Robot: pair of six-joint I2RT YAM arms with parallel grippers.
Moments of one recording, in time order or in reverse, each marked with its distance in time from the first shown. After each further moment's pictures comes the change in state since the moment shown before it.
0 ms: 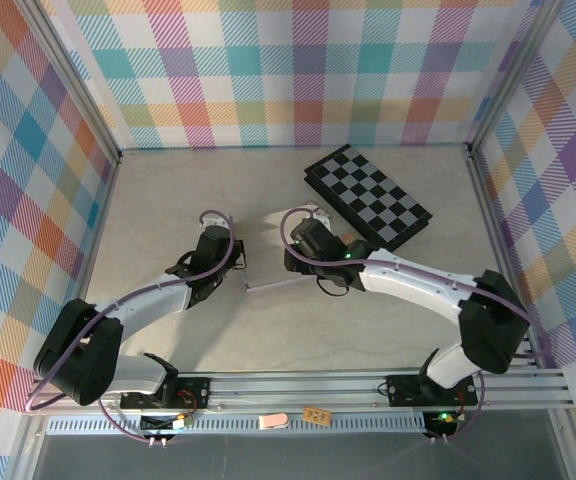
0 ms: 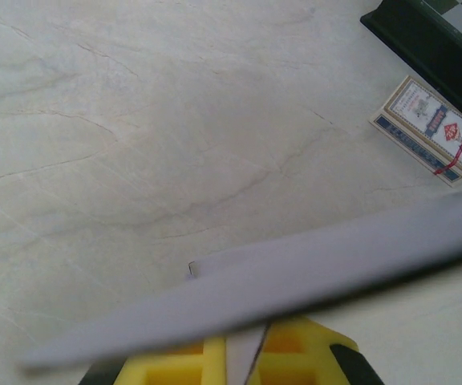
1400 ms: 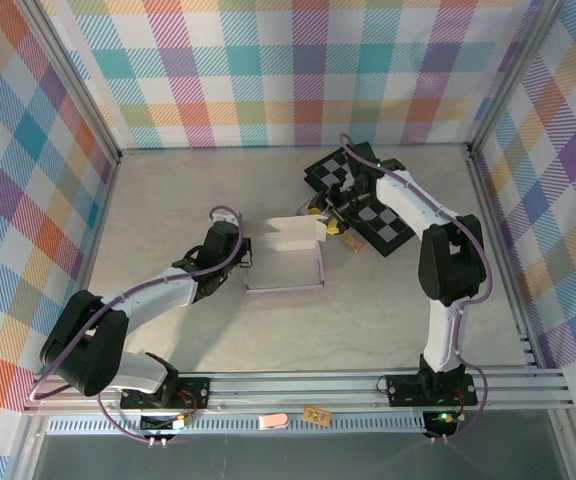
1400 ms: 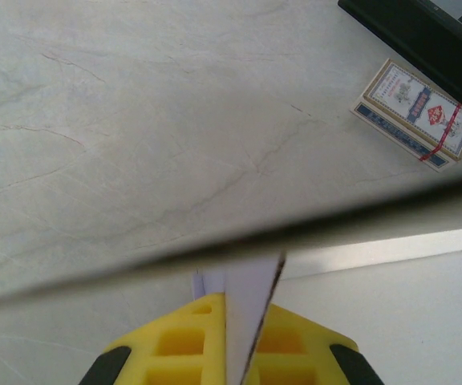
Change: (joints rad) left arm -0.031 0.052 0.068 -0.035 0.001 0.039; right arm -0.548 0.488 0.571 -0.442 -0.847 0.107
